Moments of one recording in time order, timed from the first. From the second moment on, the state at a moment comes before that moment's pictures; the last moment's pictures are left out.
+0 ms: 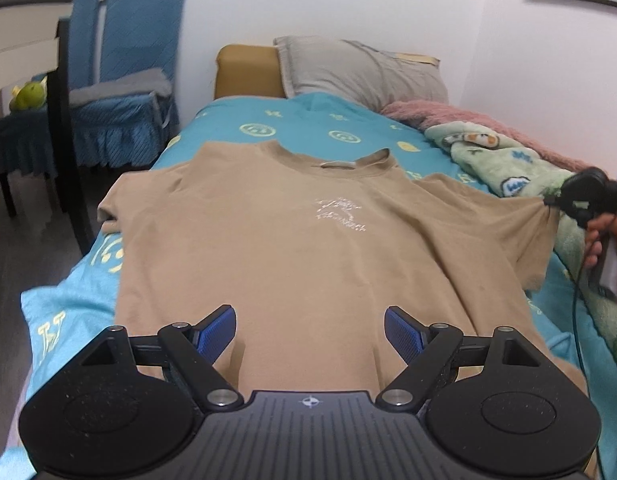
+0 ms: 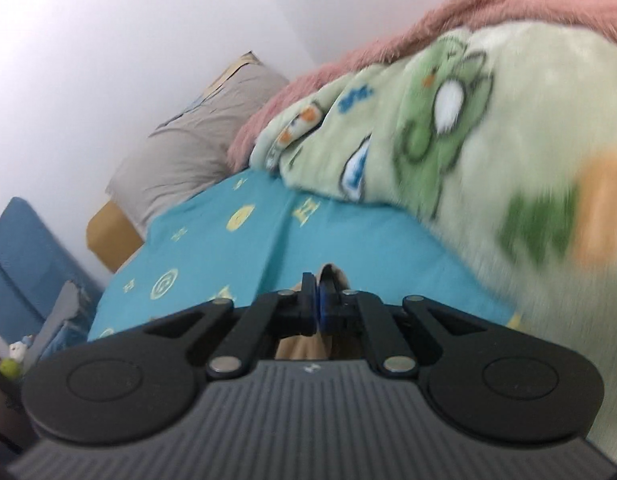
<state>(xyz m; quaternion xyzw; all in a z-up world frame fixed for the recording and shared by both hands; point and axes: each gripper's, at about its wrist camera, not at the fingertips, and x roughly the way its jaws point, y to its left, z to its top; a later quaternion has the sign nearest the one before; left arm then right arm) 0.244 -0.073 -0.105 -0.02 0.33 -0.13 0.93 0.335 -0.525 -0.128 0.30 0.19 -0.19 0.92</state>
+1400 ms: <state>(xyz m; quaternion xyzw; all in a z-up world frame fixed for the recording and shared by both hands) 0.263 -0.038 -0.125 -0.13 0.38 -0.11 0.91 0.291 -0.465 -0.228 0.53 0.12 -0.22 0.81</state>
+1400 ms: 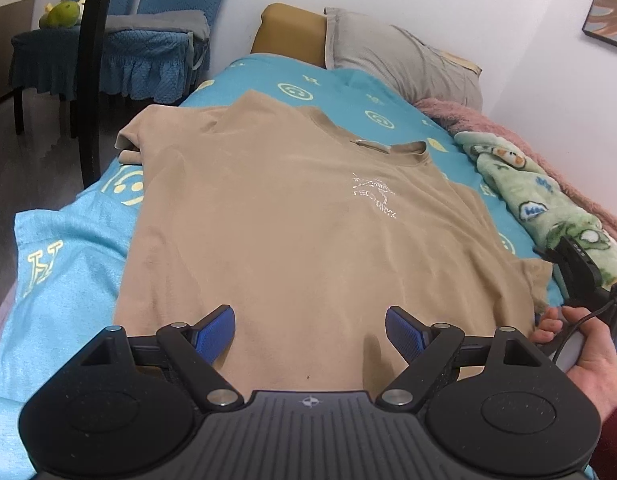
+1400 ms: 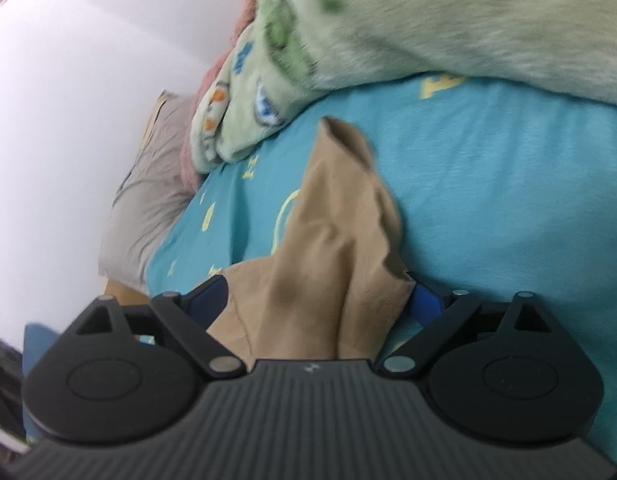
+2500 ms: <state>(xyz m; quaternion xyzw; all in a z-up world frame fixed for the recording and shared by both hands) 0.264 0.011 -0.095 -0.16 0.34 -0.08 0.93 0.407 -0.300 -0.055 0.06 0.18 -0.15 0.97</state>
